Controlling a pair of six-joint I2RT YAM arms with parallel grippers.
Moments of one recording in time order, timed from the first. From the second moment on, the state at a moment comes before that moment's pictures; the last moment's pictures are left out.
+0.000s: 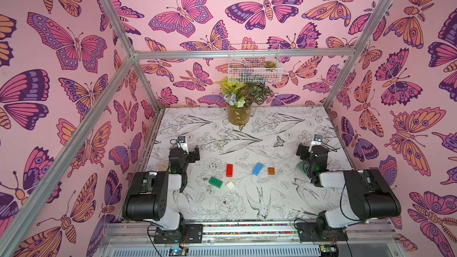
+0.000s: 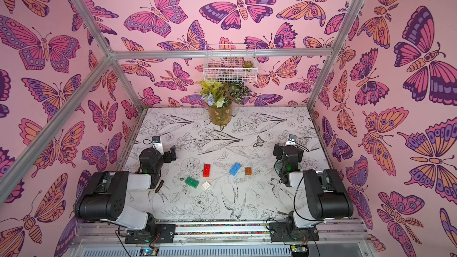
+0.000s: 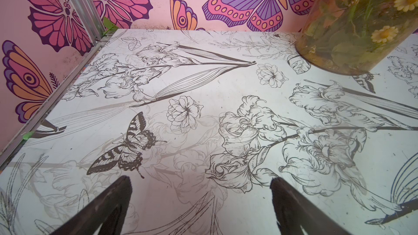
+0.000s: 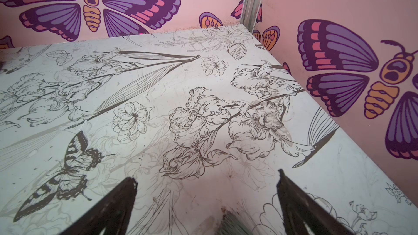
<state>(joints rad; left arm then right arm) 0.01 1.54 0.37 0.81 0.01 0.00 0.05 1.52 0.37 0.76 0.32 0.10</state>
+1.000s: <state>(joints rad) -0.35 1.20 0.79 -0.09 -0.02 -0.06 0.37 1.28 0.85 -0.43 0.27 0.29</state>
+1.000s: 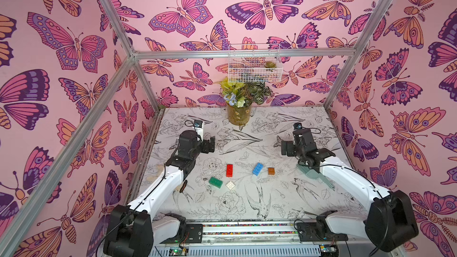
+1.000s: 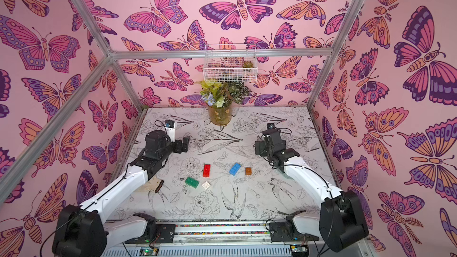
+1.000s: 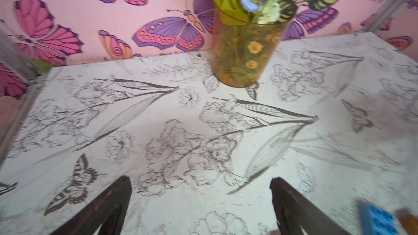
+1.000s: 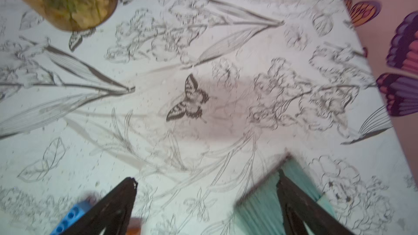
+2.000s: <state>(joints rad) -0.87 1.90 1.30 -0.53 0.04 -0.09 0.27 1.31 0.87 -0.63 0.03 0.48</state>
